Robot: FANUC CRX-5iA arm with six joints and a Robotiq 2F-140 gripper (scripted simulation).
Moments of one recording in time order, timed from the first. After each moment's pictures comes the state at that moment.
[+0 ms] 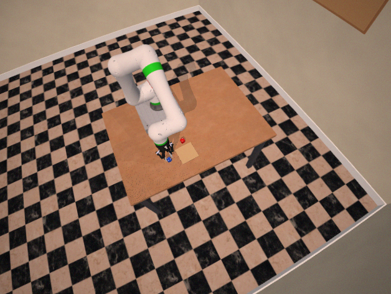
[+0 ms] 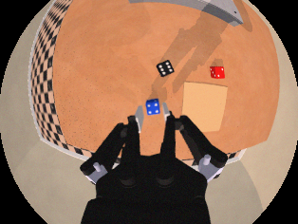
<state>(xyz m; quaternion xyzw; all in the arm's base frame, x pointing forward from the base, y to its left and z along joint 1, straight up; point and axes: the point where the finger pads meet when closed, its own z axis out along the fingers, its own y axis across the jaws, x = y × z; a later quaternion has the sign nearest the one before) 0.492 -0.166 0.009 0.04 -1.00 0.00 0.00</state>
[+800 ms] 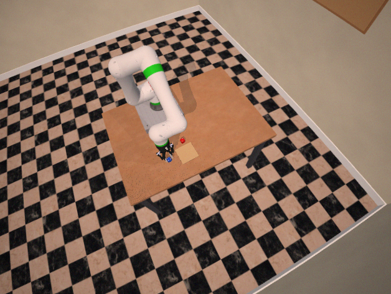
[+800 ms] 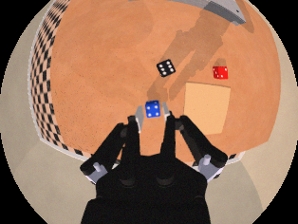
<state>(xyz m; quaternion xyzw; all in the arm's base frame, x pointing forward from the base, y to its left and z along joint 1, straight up) 0.491 -0.166 -0.006 0.04 -1.00 0.00 0.00</state>
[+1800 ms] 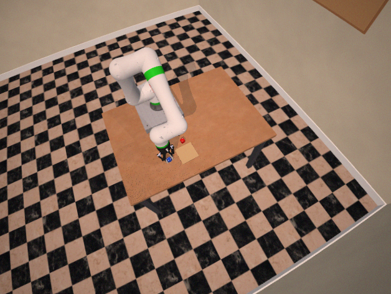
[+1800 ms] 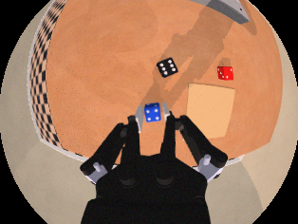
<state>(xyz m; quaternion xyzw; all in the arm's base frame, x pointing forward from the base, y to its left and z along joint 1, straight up) 0.491 -0.166 -0.027 0.04 -1.00 0.00 0.00</state>
